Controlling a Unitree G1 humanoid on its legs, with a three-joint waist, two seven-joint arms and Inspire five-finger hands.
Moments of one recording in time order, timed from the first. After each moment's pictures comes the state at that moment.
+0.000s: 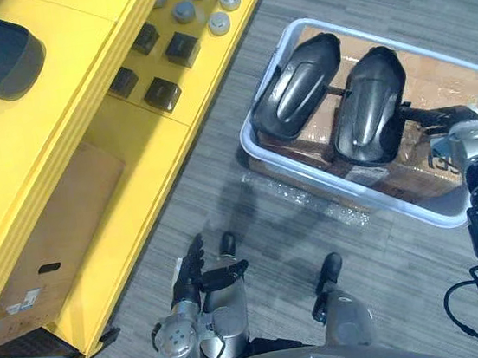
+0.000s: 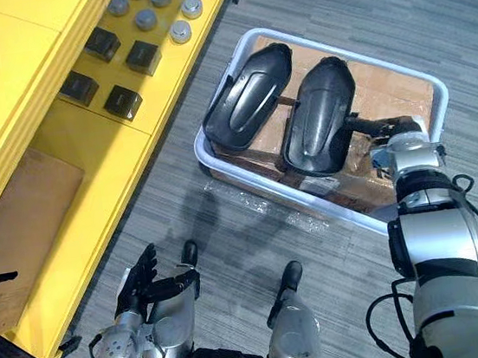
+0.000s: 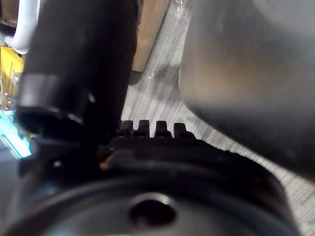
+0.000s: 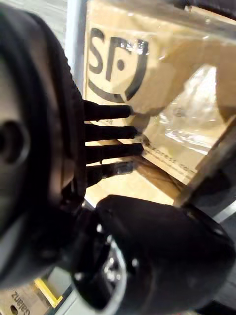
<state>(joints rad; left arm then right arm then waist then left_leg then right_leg) 0.28 0.23 -0.32 0.23 -0.24 -0.06 0.24 -0.92 -0.74 0.07 1.19 0.07 0.34 -0.09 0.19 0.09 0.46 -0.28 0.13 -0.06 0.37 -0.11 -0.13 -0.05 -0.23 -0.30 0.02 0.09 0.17</state>
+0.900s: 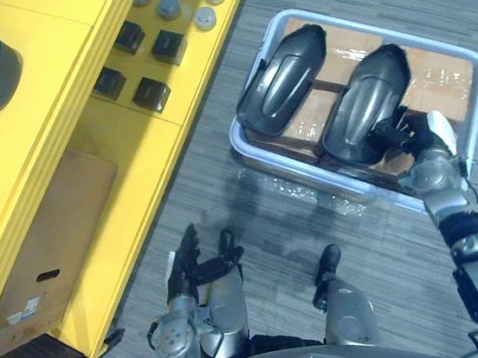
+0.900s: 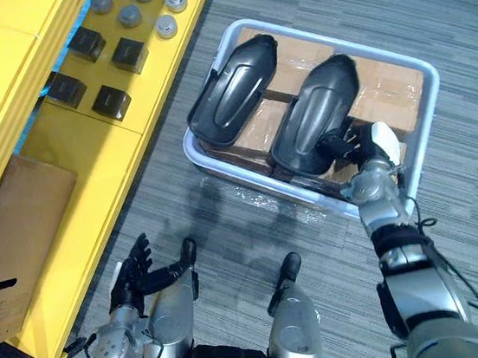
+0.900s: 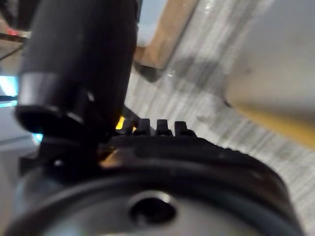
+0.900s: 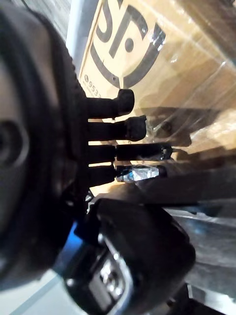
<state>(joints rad) 0.34 0.21 -0.24 0.01 -0.28 -0.09 0.28 -0.46 -0.56 0.09 0.68 -0.19 0.12 -0.36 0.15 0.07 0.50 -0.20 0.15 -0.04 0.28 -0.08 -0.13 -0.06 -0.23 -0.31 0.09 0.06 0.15</state>
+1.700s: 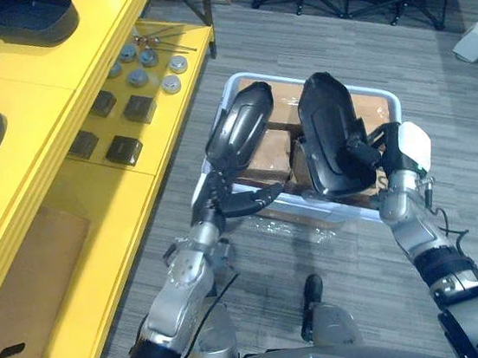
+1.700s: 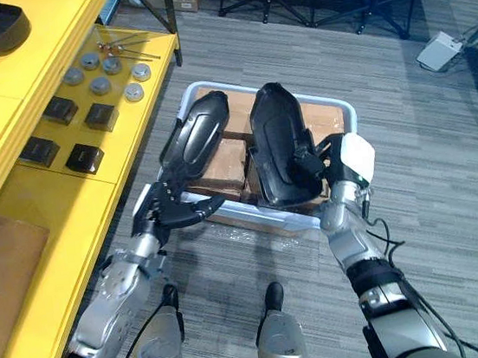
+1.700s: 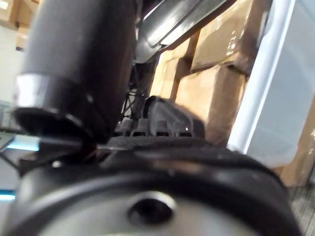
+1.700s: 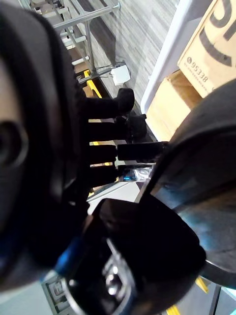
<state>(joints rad) -0.07 0.24 -0.39 -0.10 -0.42 0.12 0.17 -0.39 -0.45 0.14 0.54 -0.39 0.12 -0.55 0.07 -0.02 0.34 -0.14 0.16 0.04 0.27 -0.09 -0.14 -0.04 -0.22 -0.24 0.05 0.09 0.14</state>
